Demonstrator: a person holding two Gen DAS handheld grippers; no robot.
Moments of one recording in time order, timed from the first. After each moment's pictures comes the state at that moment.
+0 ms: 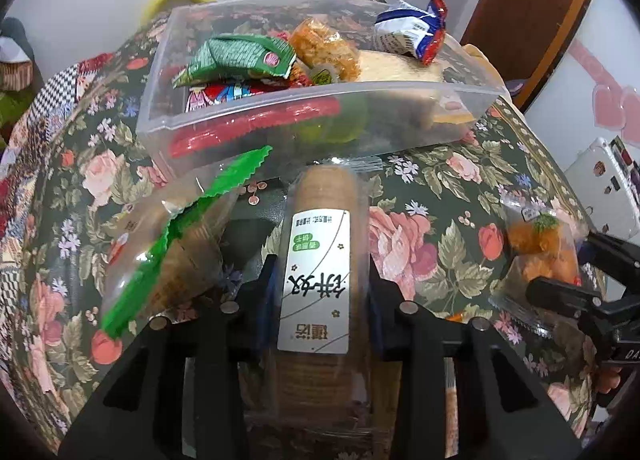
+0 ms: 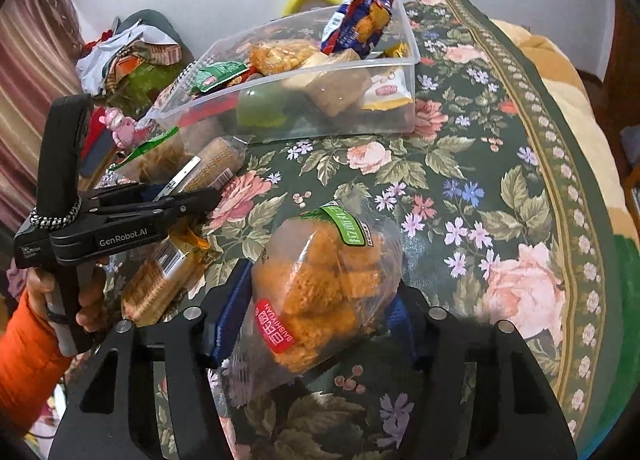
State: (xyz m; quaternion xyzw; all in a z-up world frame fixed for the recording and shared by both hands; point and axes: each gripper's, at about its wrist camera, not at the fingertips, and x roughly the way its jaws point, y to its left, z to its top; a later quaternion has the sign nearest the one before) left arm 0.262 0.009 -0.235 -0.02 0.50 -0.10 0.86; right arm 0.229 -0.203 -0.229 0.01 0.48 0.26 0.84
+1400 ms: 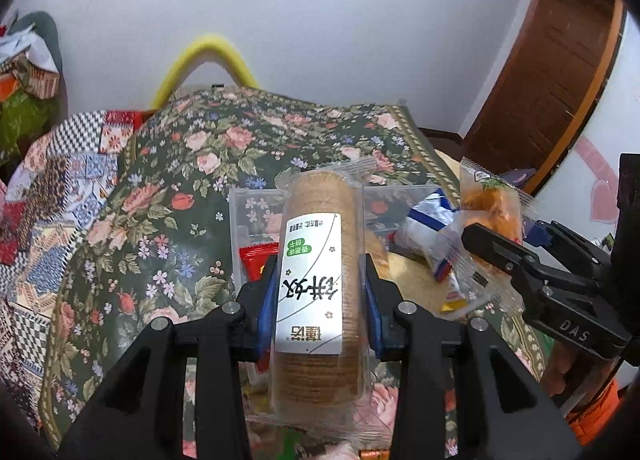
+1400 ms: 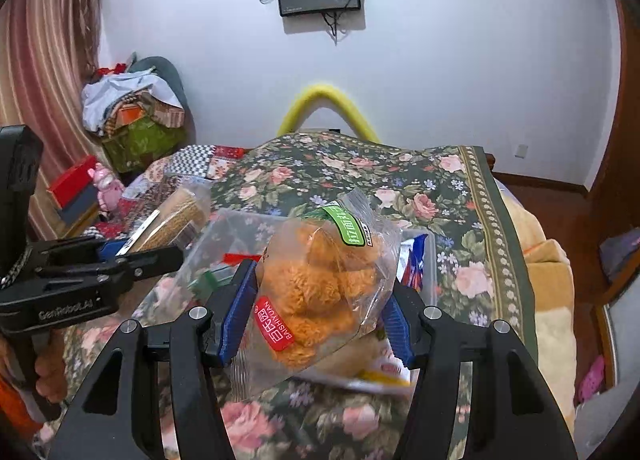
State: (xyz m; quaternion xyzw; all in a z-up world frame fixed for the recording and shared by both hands) left arm 0.345 0.065 -0.127 -0.10 0.41 -0.07 0.90; right arm 0.338 -0.136 -0.132 -0.04 0.33 0.25 0.91
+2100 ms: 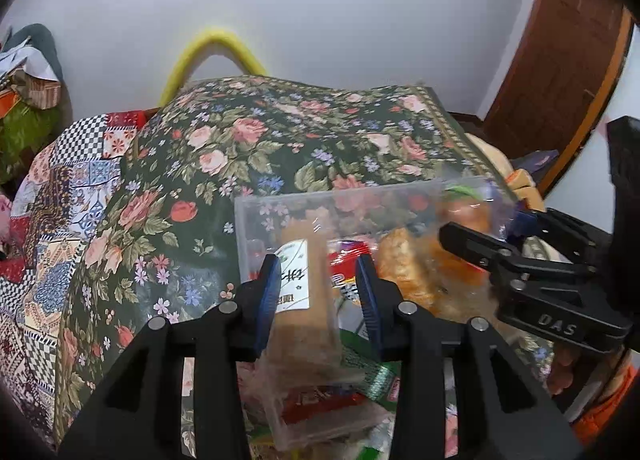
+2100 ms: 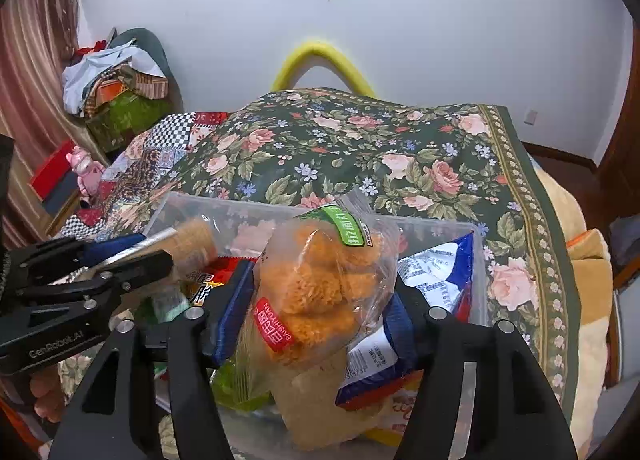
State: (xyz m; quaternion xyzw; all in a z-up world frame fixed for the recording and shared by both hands) left arm 0.383 0.064 -0.153 -0.06 0.42 -0.05 0.90; right arm 0.390 -0.111 -0.169 -0.05 0.39 0.25 0.89
